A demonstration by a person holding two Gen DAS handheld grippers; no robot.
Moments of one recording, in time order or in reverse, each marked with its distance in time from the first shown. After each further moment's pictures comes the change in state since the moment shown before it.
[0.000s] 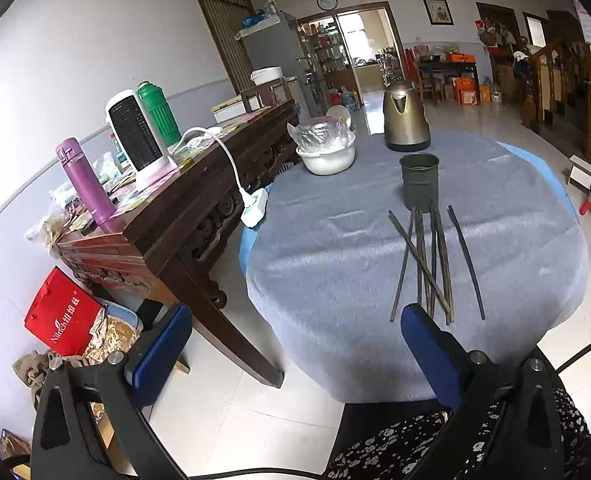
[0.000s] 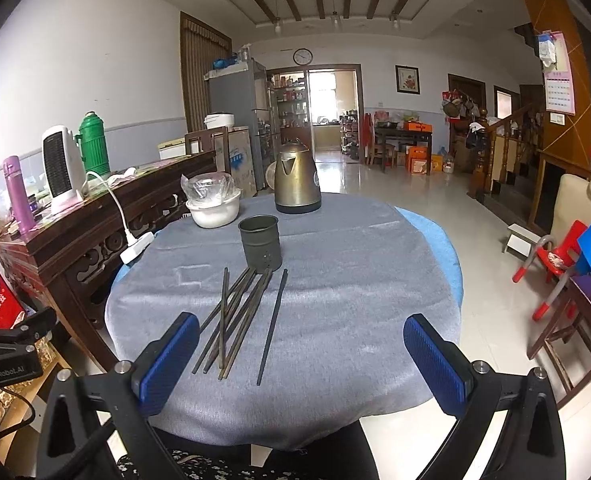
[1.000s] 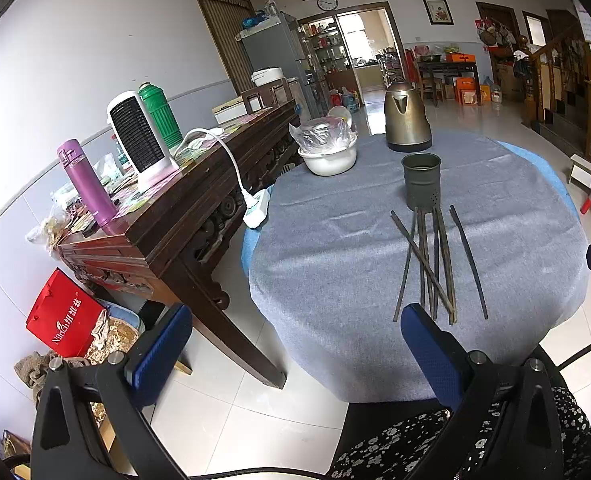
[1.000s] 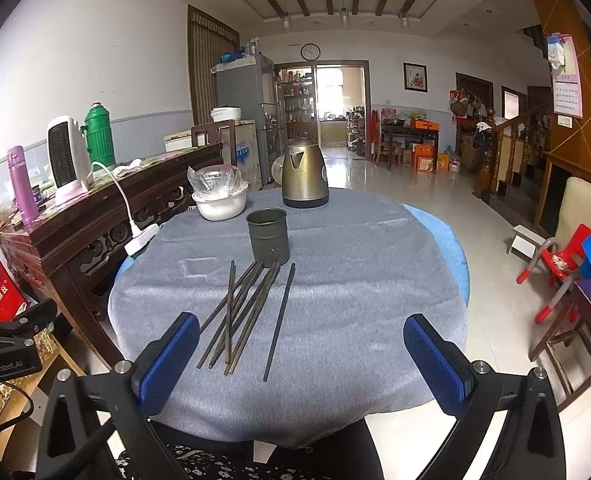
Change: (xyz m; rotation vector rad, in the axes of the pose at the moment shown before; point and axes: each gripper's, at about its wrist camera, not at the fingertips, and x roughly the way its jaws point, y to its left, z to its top) left arm 0.000 0.000 0.001 0.002 -0.002 0.007; right arm 0.008 0.011 -0.001 -0.015 0.018 0.007
